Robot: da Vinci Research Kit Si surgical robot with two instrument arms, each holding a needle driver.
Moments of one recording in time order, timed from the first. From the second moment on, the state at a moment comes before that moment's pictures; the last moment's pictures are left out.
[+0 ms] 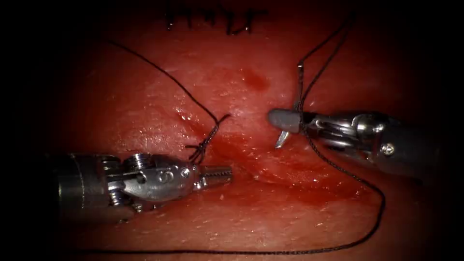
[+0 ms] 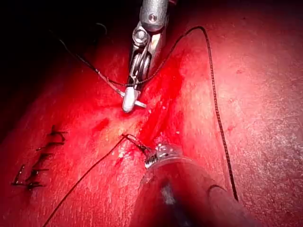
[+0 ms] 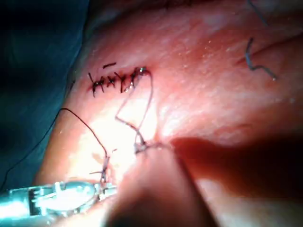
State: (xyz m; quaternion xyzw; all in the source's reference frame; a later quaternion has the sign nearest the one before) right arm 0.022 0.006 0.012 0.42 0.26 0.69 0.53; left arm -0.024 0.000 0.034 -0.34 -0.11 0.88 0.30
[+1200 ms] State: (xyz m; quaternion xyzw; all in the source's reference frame) right arm 0.015 0.015 0.011 0.20 0.51 0.47 0.69; left arm -0.025 0.001 0.031 -0.39 -0.09 0.90 0.19
